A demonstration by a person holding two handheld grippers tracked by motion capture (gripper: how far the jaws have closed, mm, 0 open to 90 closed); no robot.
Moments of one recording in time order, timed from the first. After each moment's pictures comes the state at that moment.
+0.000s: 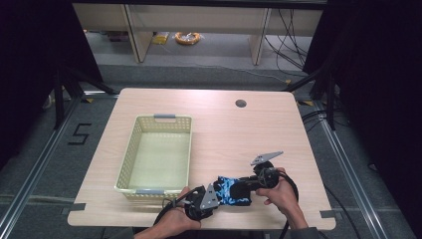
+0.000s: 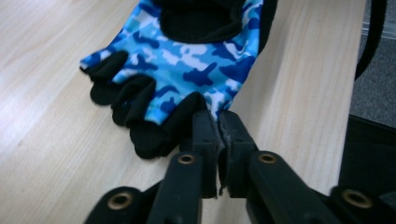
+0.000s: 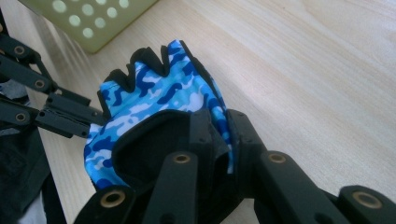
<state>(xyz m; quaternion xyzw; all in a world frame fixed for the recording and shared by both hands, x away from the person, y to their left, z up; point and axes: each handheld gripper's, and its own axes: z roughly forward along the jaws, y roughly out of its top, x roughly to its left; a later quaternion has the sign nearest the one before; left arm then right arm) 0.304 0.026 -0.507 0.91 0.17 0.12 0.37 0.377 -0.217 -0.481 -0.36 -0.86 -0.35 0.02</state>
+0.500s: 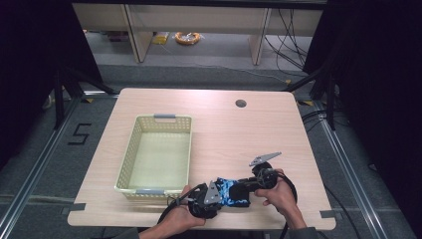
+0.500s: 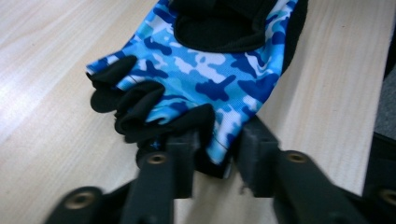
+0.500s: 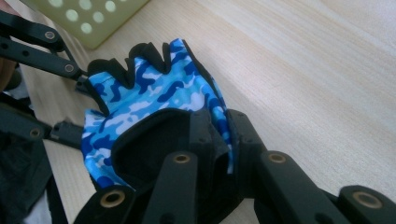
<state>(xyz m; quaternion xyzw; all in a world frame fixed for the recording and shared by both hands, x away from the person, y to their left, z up) 0.312 0.016 -0.510 0.90 0.20 0.13 0.36 0.378 -0.215 -0.487 -0.37 -0.86 -0.35 0.03</state>
